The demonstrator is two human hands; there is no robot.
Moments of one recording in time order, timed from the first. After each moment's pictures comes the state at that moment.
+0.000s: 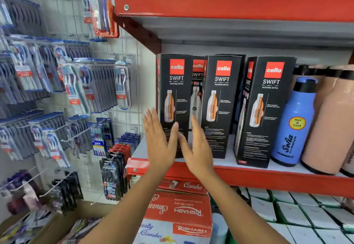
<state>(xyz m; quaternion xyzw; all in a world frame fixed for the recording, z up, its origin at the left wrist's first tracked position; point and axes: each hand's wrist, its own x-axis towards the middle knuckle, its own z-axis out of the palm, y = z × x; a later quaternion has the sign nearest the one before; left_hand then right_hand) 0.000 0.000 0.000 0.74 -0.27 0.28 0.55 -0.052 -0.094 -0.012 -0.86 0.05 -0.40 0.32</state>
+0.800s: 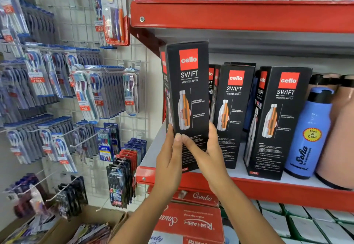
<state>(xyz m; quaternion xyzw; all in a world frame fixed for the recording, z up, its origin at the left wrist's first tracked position) -0.044 0.031 0.017 0.63 -0.29 0.06 0.72 -0.068 -0.073 0.022 -0.74 0.01 -0.36 0.57</state>
